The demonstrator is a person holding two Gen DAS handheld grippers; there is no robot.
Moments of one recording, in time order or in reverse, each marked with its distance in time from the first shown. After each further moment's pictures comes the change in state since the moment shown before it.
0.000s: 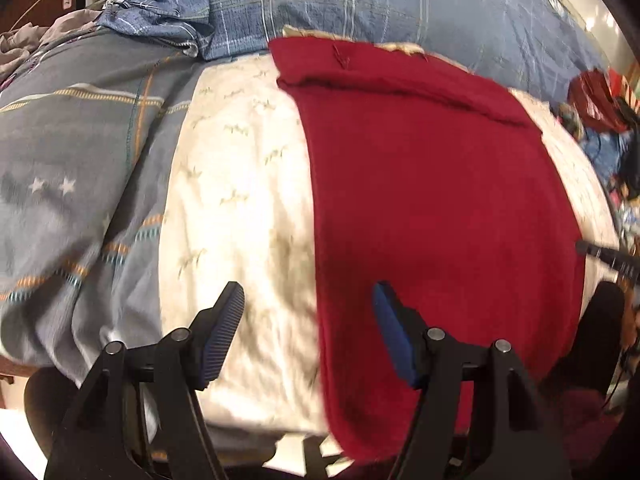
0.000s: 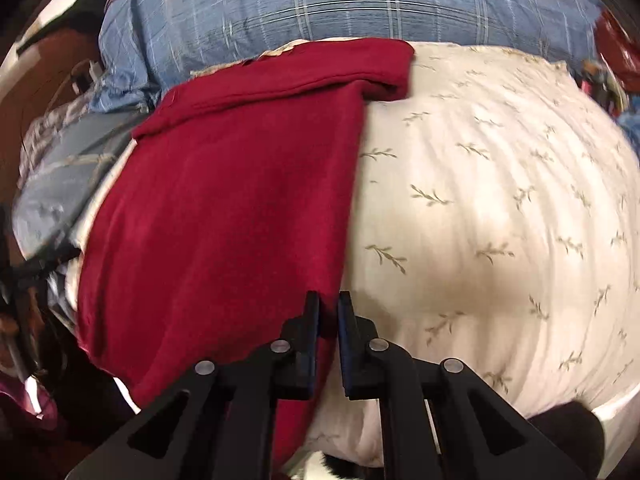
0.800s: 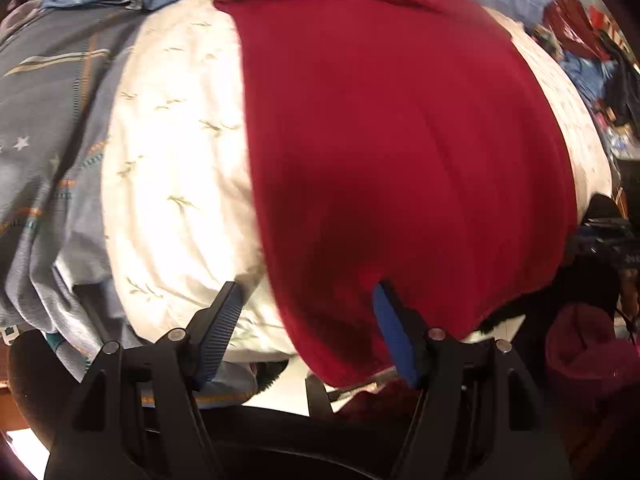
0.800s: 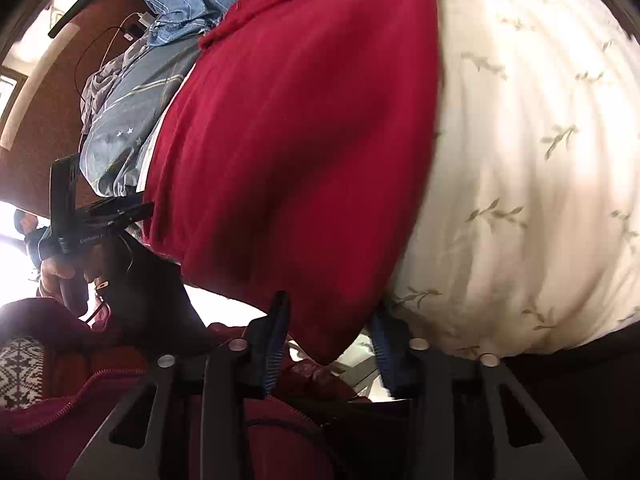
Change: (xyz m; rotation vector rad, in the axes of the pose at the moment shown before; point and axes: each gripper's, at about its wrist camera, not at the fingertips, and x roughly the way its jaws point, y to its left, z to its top) left arm 0.014 -0.029 -0.035 0.131 0.230 -0.065; right arm 0.030 0.007 -0.063 -0.036 0.322 0.321
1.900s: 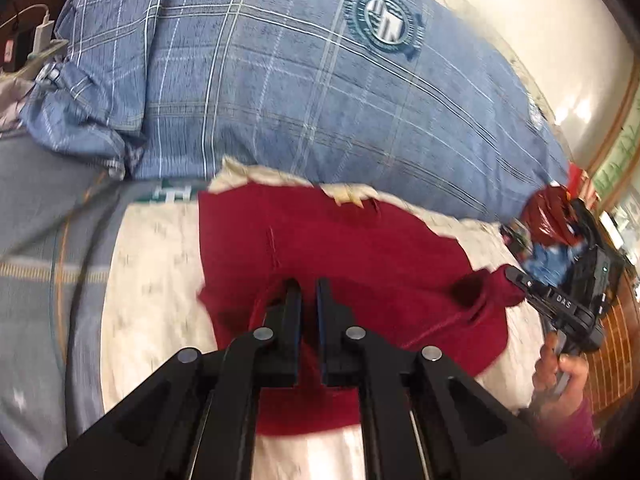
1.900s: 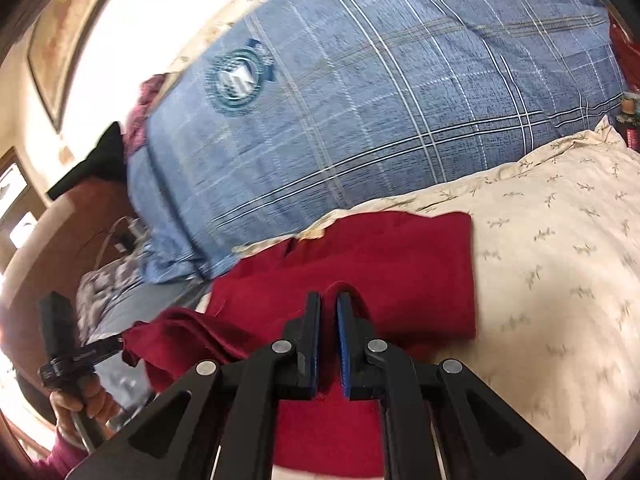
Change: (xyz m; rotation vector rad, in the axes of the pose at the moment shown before) left arm -0.064 0.054 0.209 -0.212 -0.493 -0.195; right arm -0.098 -0.014 0.219 0.115 -0.711 -0.067
